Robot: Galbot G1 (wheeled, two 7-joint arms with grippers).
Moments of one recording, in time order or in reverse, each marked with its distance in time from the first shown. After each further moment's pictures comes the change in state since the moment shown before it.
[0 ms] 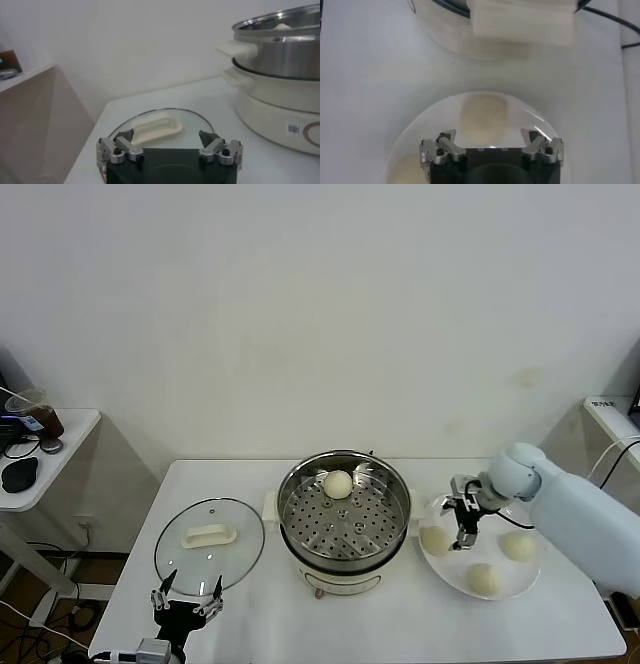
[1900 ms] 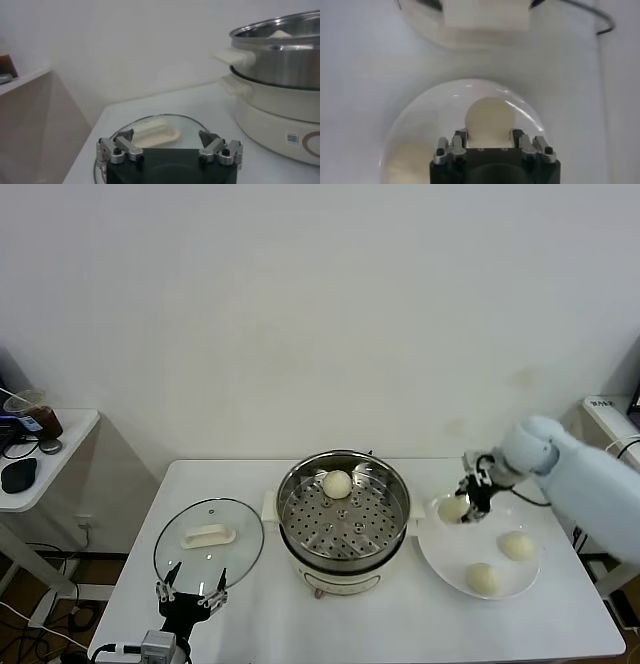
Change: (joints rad) left arm -0.029 -0.003 0.019 -0.004 0.009 0.009 -0.006; right arm 0.313 -0.075 -0.215 0.063 0.132 -0.062 -0.052
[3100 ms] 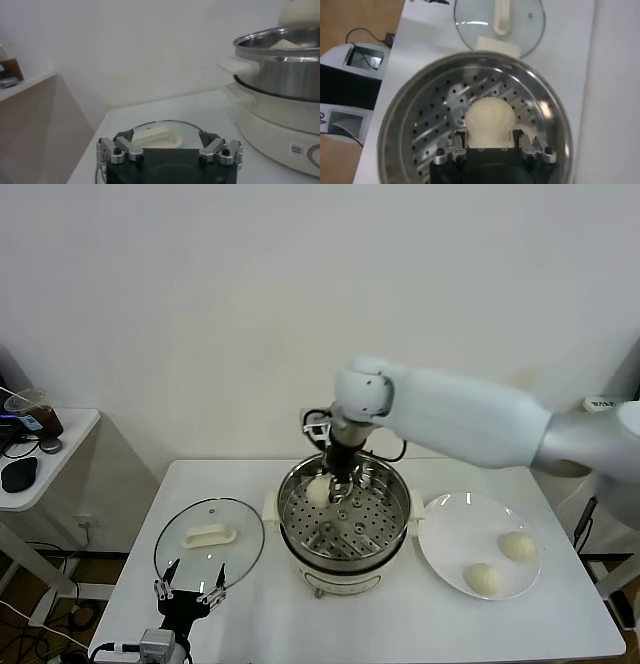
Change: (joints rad) left arm -0.004 0.009 0.011 -0.005 -0.030 0.003 -0.036; right arm 0.395 0.568 -0.461 -0.071 0.414 -0.318 0.097
